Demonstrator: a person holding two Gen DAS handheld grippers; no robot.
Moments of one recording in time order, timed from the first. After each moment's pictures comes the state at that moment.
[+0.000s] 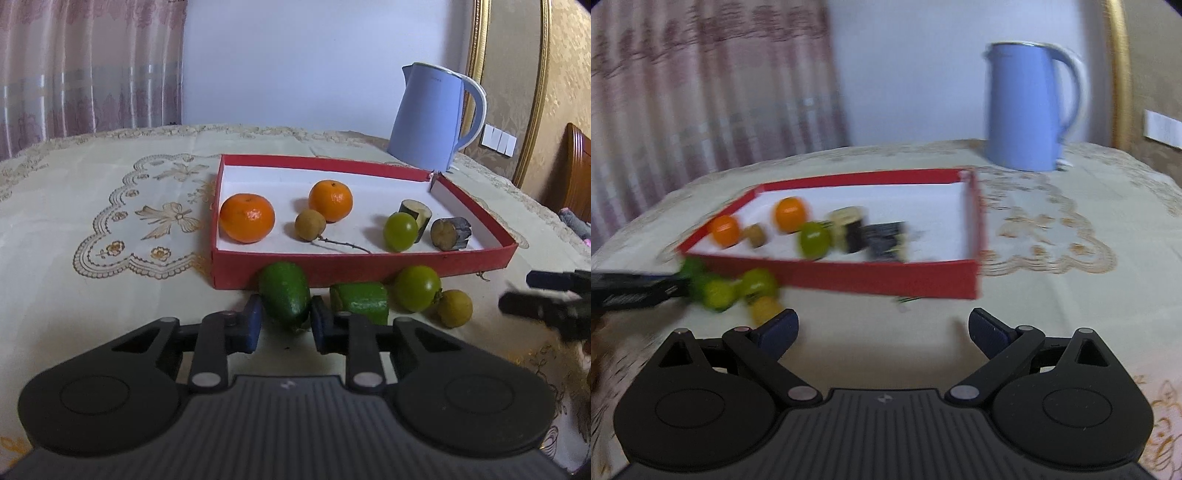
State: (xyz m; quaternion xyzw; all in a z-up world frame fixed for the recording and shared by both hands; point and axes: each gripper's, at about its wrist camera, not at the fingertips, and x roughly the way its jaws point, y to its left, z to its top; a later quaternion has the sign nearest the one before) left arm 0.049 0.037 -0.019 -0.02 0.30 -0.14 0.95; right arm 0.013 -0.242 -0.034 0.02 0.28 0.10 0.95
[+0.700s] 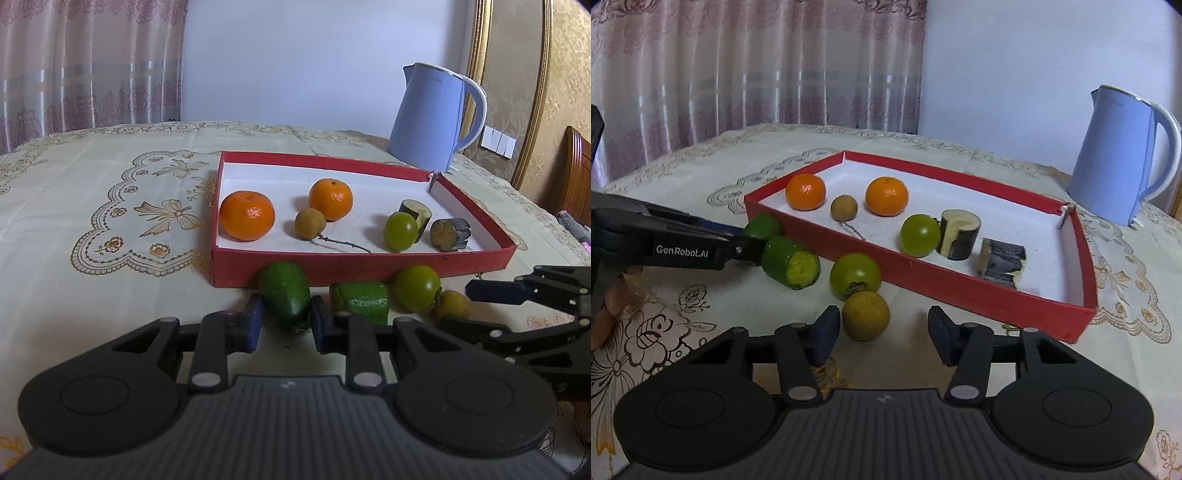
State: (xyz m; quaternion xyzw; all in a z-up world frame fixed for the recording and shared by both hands) left arm 0.050 0.037 -0.020 -0.02 0.30 -0.14 0.94; right arm 0.024 -0.170 -0.033 -0.09 0.29 0.17 0.94
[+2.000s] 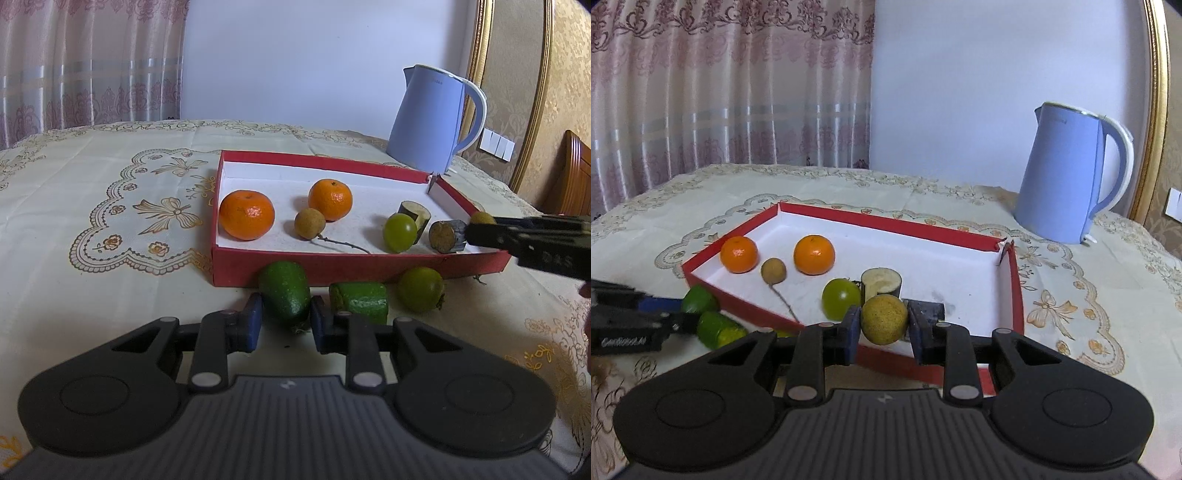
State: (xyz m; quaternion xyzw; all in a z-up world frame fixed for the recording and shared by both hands) left arm 0.050 0.038 -0.020 -0.03 0.30 -0.14 0.94; right arm 0.058 -0.200 0.002 -0.06 0.26 0.10 0.96
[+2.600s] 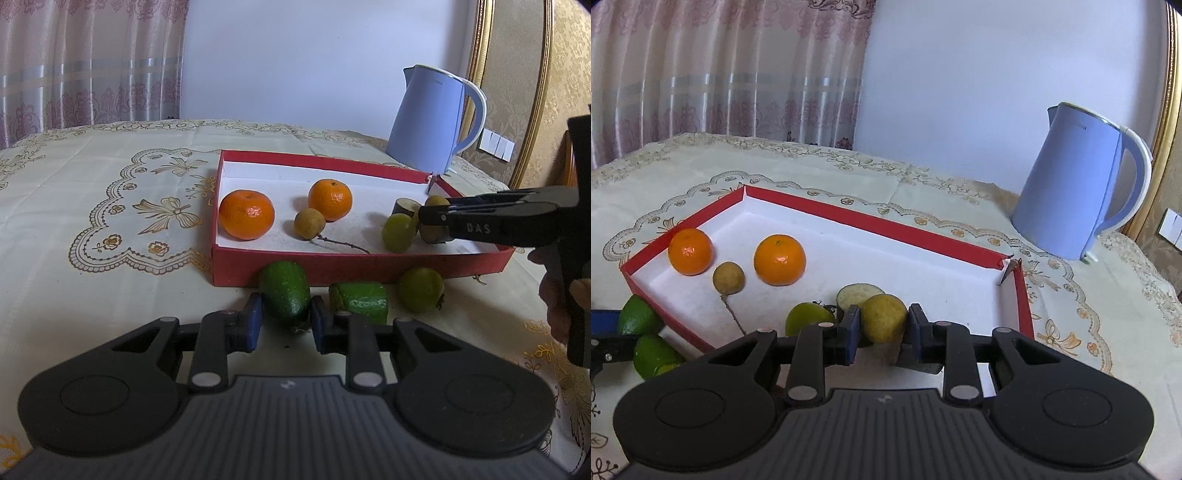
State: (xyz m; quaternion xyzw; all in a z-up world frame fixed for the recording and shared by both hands) left arm 0.050 0.038 -0.020 -0.03 0.30 -0.14 0.94; right arm 0.110 -0.178 -0.007 -0.11 0.28 0.07 0.95
